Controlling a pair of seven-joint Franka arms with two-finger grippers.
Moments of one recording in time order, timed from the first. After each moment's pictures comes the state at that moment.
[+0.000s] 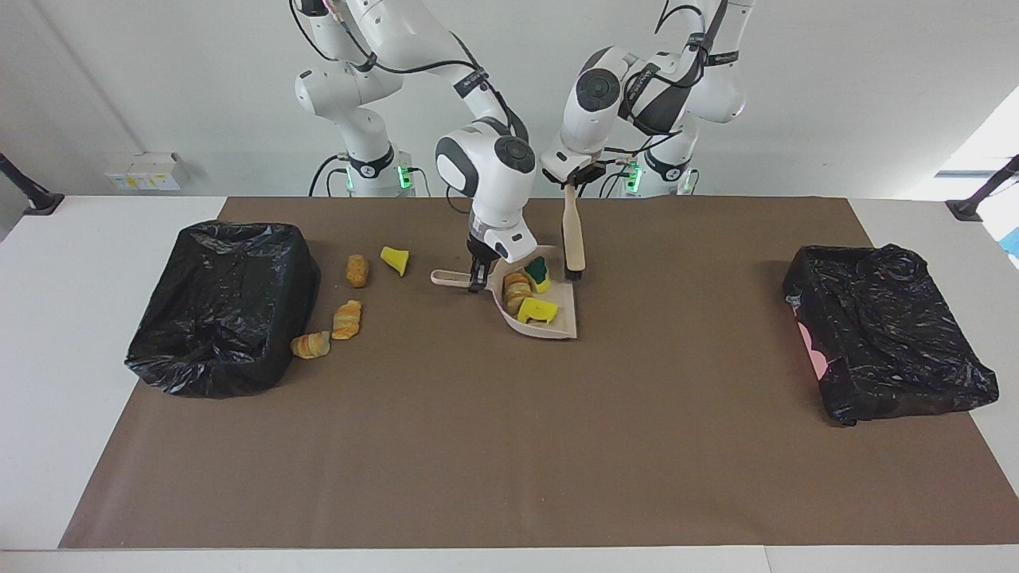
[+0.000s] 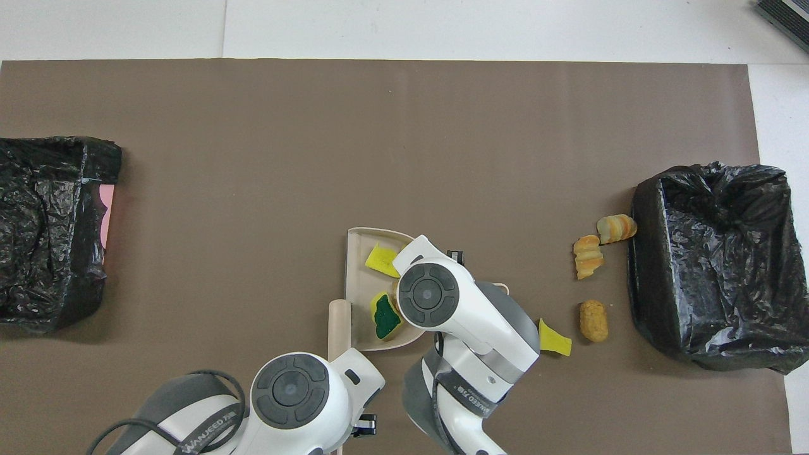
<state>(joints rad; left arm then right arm) -0.76 -0.26 -0.05 -2.38 -0.28 1.83 -0.63 0.52 0.21 0.12 -2.05 -0.27 2.12 -0.70</state>
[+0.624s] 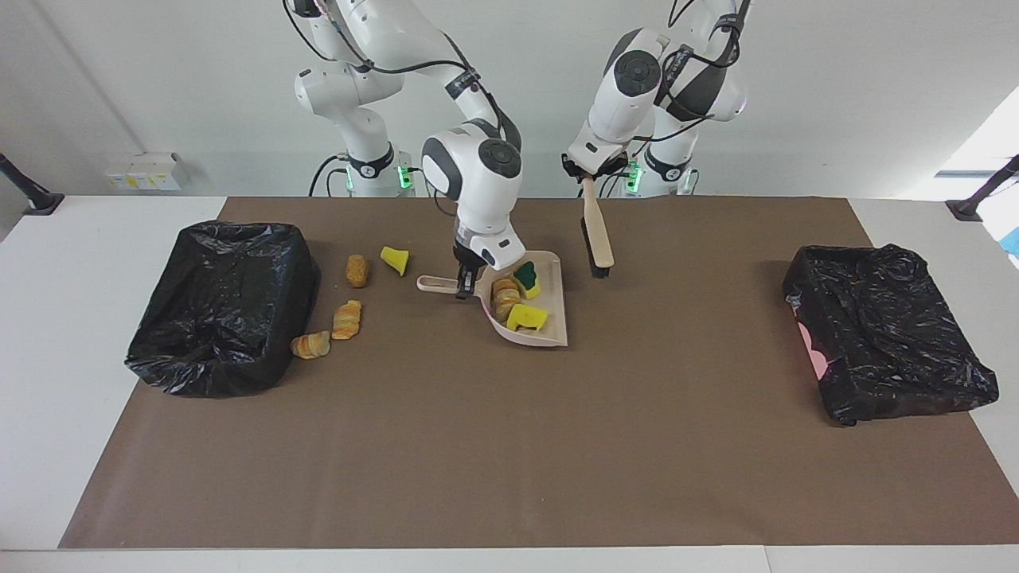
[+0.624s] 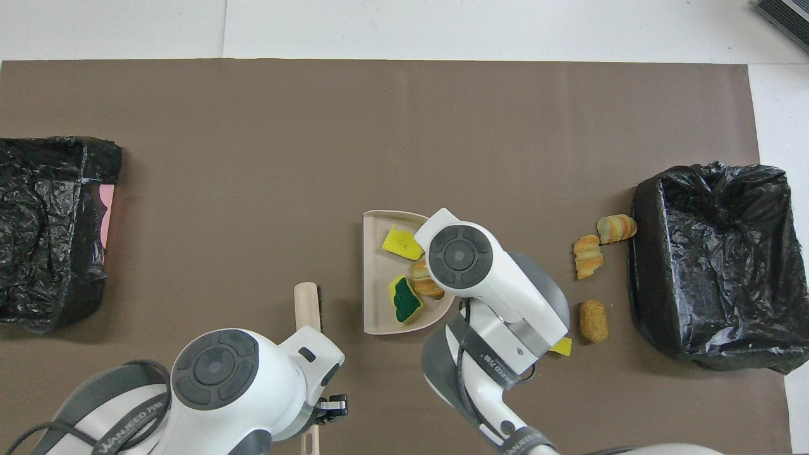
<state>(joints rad) -0.64 -0.32 -0.04 -2.35 -0.28 1.76 -0.63 0.40 0.21 0.12 -1.95 -0.26 2.02 -0.89</state>
